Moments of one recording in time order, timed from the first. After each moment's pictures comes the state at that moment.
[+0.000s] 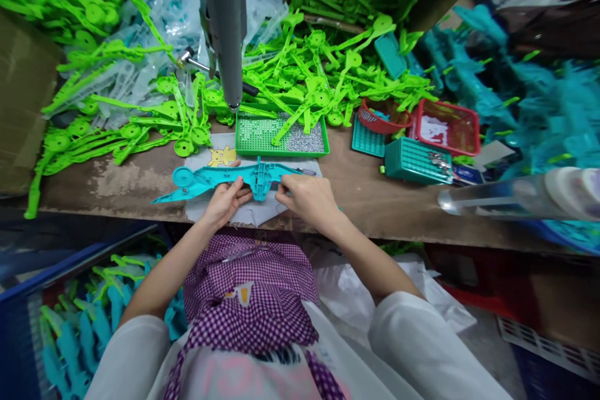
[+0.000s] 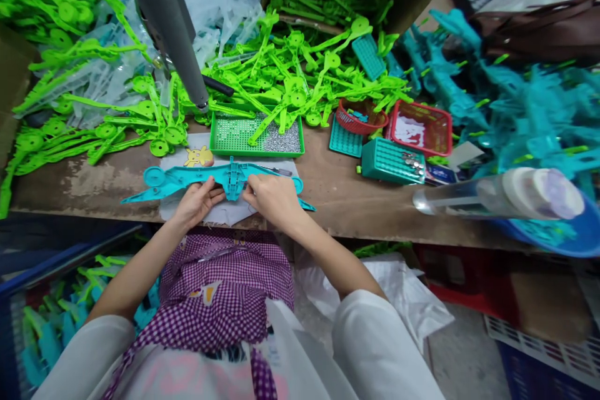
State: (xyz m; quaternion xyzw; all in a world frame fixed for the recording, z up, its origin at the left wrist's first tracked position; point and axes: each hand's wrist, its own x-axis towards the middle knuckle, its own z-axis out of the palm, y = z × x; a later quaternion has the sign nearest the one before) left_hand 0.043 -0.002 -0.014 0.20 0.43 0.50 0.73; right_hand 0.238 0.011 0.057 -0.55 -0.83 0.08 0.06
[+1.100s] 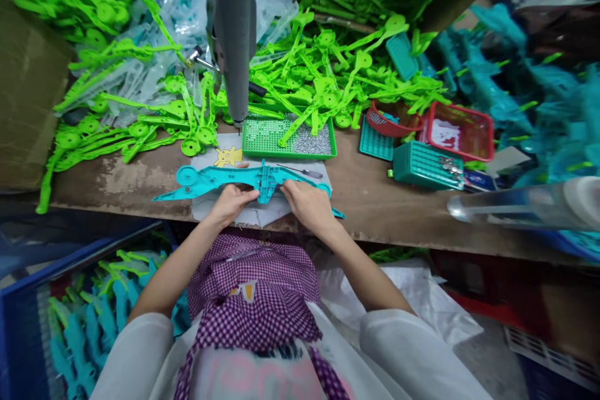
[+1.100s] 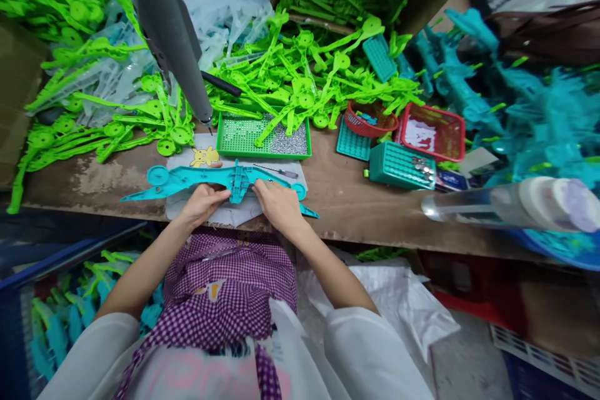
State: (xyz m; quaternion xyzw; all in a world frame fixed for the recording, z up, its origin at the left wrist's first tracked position) left_hand 0.043 -0.001 -0.020 0.27 0.41 0.49 0.72; right_hand 0.242 0.002 0.017 -0.55 -0.83 0.07 0.00
